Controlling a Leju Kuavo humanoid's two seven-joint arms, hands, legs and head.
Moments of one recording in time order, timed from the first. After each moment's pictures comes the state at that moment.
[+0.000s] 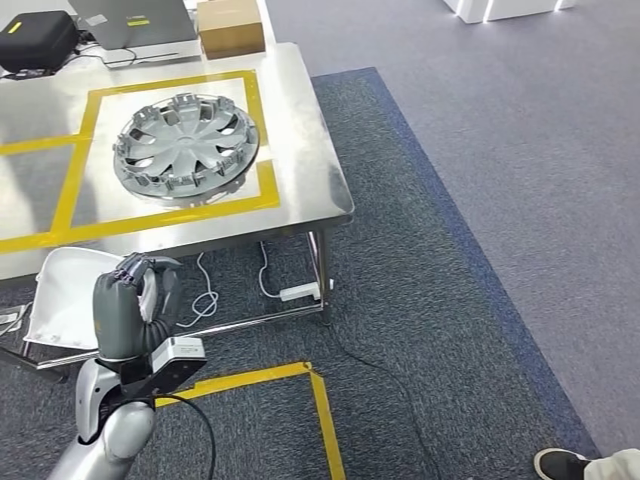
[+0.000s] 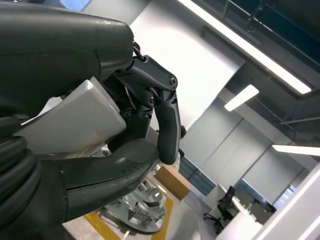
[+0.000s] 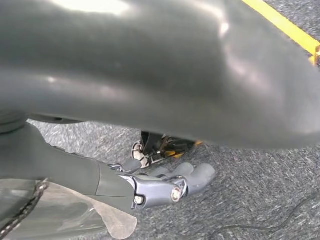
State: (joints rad) left arm -0.04 0.08 -0.33 -1.58 -0.87 0.70 -0.29; right arm -0.08 0.20 -1.29 -0.21 0.81 0.12 -0.24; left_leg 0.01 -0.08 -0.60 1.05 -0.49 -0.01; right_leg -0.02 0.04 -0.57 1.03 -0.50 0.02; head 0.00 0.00
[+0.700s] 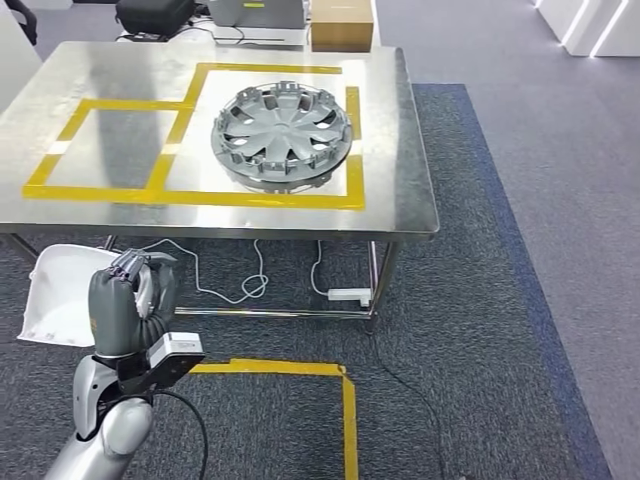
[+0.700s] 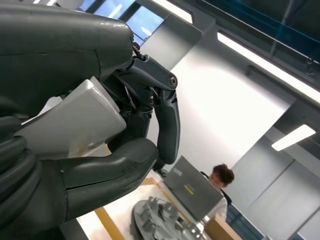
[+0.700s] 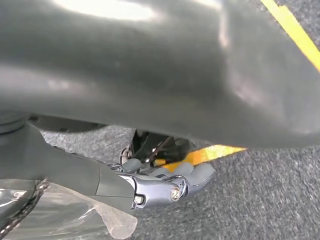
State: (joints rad) left arm -0.05 0.07 -0.33 -1.58 -0.88 0.71 -0.28; right arm -0.08 0.20 -1.28 -0.21 0.82 0.12 -0.24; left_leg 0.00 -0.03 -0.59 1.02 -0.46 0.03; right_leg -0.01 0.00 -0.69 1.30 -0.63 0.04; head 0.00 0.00
